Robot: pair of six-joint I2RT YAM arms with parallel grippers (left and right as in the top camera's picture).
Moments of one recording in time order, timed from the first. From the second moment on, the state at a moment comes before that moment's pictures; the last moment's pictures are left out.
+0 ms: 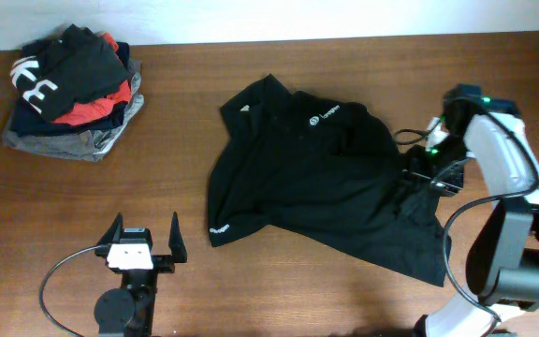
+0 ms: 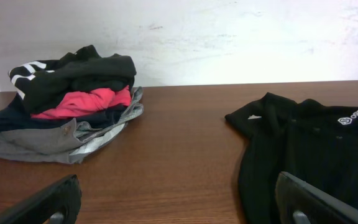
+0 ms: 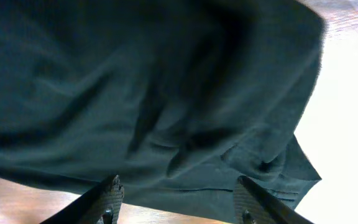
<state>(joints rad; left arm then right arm) -0.03 0.01 0.01 -0.08 -0.01 0.01 -0.16 1.85 1.43 -1.25 -0.16 0.14</state>
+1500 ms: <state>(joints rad) -0.03 0.01 0.01 -0.08 -0.01 0.01 -0.38 1.85 1.64 -1.08 0.08 0.27</state>
